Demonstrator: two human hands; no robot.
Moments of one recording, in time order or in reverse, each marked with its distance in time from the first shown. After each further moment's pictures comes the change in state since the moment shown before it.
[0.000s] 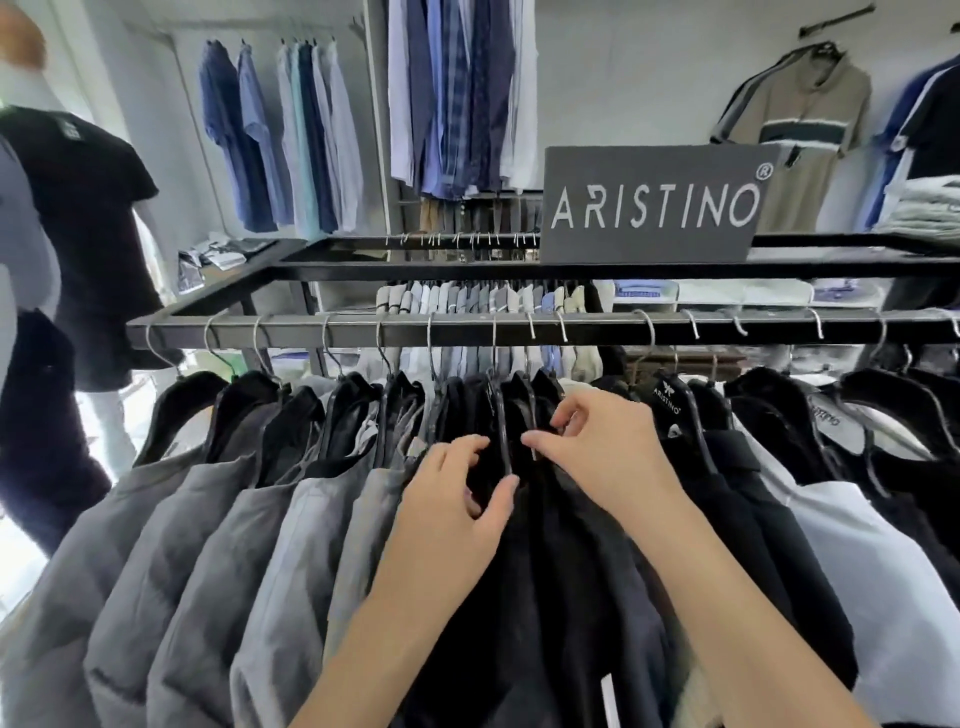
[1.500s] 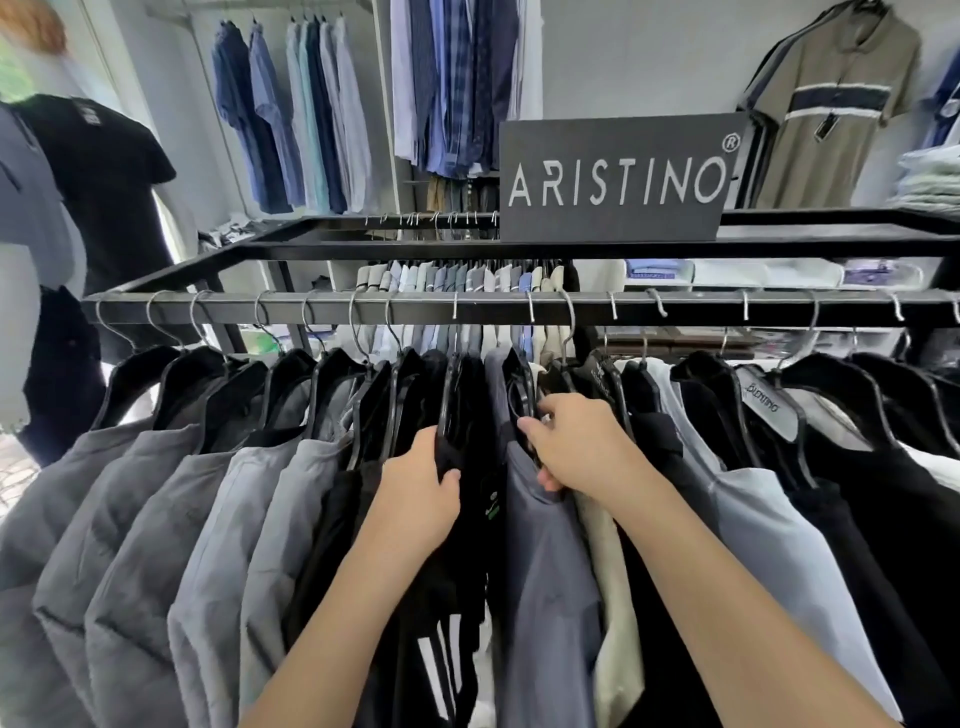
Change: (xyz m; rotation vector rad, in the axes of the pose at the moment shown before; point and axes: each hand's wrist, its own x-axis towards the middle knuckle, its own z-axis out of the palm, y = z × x) left_hand 0.006 0.045 0.048 0.109 -0.220 -0.387; right_hand 0.018 0.065 -0.031 0.028 -0.356 0.079
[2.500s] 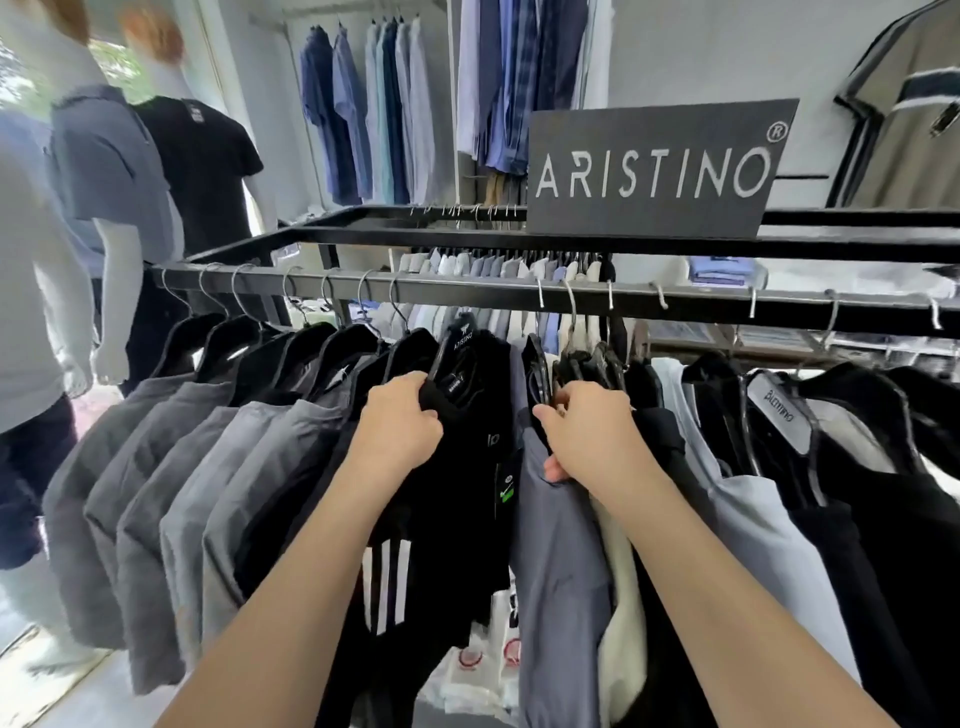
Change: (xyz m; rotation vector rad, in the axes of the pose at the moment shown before) left_hand 0.027 0.018 -0.011 0.150 0.128 -0.112; right_hand -0.005 0.013 -0.019 -0.052 0.022 -0.033
